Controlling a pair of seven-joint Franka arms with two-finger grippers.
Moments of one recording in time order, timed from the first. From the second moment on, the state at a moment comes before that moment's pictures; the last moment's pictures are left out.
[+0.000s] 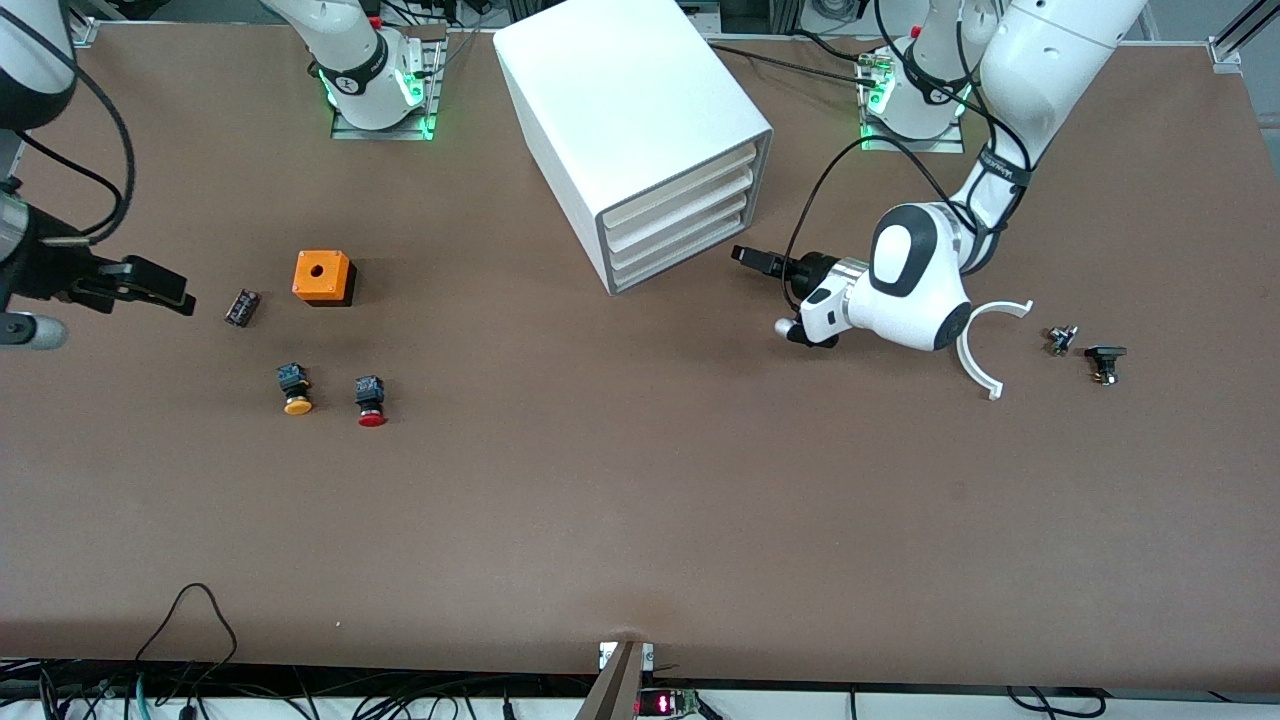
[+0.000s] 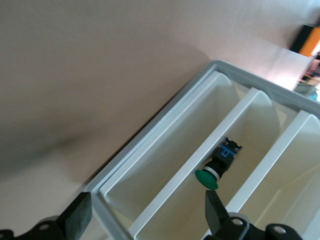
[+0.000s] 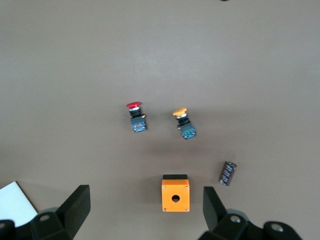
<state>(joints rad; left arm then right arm) -0.04 0.48 -0.33 -2.12 -0.89 1.95 0.34 0.11 0.18 -0.10 -1.49 0.06 1.64 0.01</state>
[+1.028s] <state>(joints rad) -0.11 0.53 -0.41 -2.20 -1.02 2.08 0.57 0.40 0.32 -0.10 -1.49 0.06 1.75 0.02</state>
